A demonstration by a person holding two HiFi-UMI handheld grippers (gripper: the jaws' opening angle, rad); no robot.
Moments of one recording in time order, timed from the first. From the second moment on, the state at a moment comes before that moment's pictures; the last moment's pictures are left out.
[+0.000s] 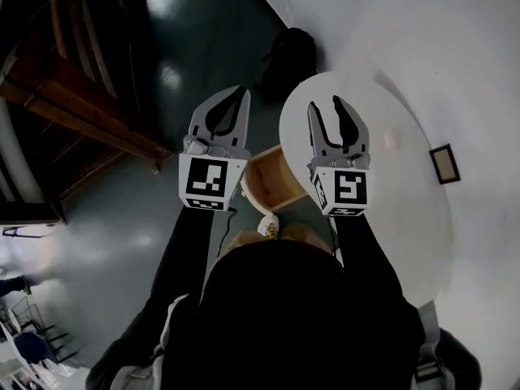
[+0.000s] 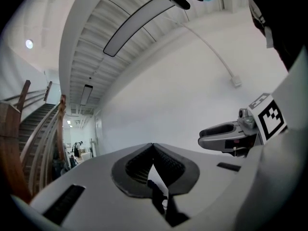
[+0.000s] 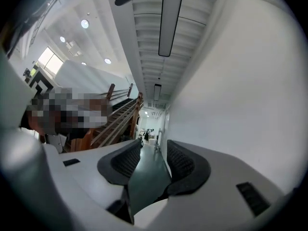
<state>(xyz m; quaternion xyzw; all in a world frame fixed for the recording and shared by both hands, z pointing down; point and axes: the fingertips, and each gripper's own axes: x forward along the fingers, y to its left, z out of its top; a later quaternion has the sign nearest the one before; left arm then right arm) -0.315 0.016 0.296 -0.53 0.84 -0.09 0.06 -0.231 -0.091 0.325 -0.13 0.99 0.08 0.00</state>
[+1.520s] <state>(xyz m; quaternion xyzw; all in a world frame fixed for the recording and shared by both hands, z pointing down) -0.134 -0.168 0.313 -0.74 0.67 -0.06 0.06 -0.006 -0.257 0.382 -0.34 0.93 0.03 -0.12</state>
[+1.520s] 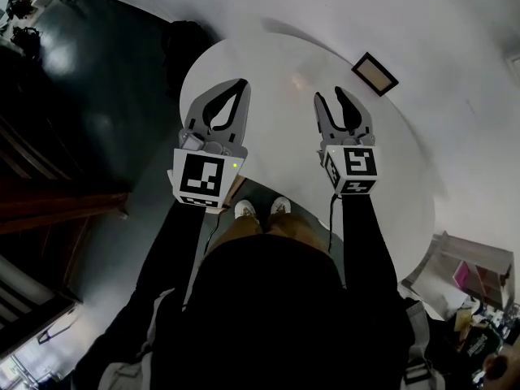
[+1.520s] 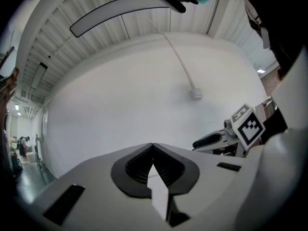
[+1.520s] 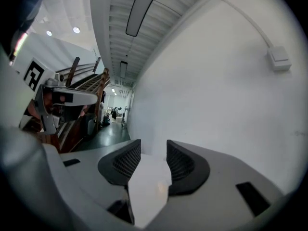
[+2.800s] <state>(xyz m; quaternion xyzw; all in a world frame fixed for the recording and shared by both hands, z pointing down) -0.174 -0.168 0.375 -0.64 0.76 -0.15 -0.01 -0.065 -0.412 0.674 -0.10 0.80 -0.10 -0.58</state>
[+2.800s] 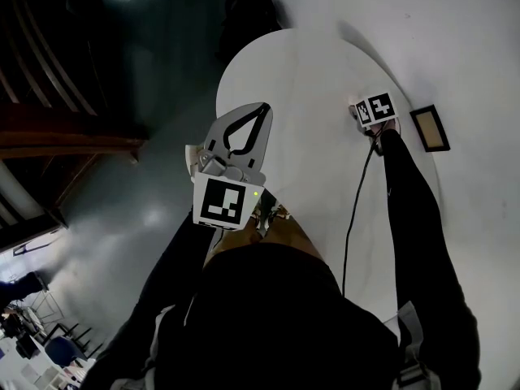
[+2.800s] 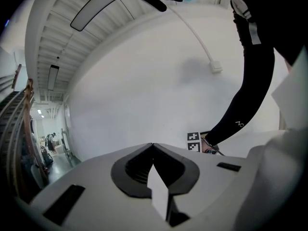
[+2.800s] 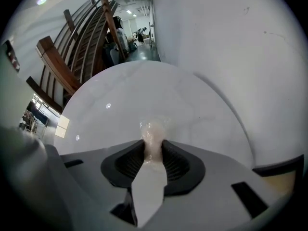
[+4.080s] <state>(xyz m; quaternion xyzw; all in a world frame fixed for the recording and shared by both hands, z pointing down) -0.123 -0.198 0.298 -0.72 0.68 -0.08 0.08 0.002 -0.251 0.324 -0.31 0.95 0.02 -0.02</state>
